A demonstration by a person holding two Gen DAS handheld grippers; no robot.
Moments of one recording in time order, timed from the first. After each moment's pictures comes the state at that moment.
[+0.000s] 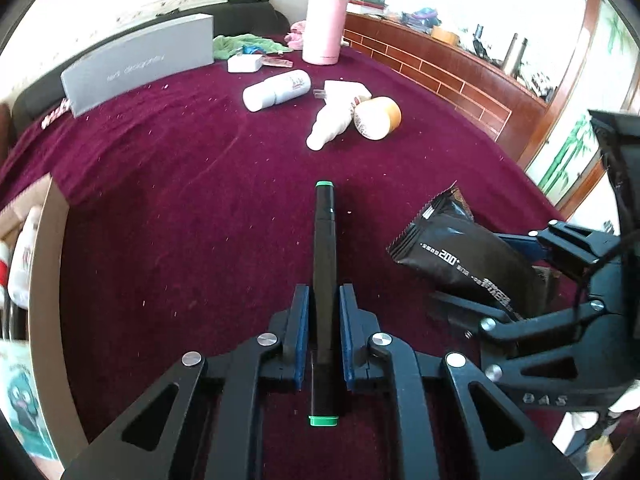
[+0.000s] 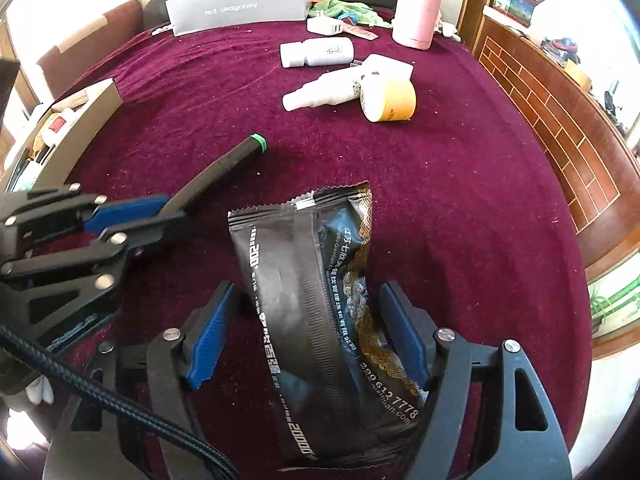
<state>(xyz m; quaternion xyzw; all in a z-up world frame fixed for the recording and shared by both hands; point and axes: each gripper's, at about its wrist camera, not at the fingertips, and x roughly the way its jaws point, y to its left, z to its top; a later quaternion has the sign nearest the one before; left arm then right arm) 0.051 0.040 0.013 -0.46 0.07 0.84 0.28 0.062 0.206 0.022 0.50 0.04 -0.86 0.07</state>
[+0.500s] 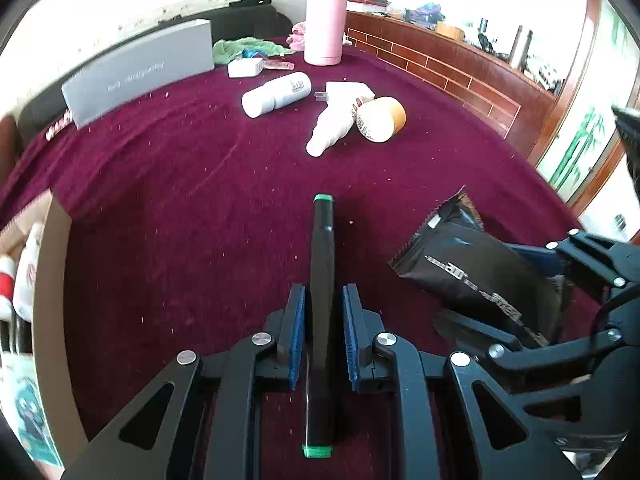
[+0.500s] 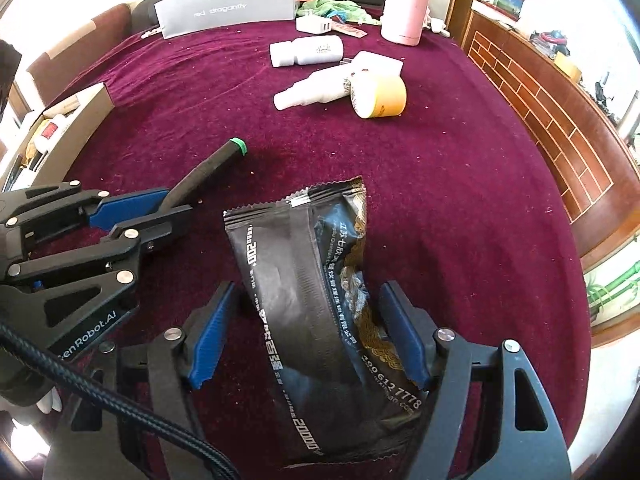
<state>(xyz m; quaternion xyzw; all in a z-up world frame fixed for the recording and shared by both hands) 0.048 0.052 0.011 -0.45 0.09 0.85 0.26 0.065 0.203 0.023 0.50 0.05 -0.86 0.05</state>
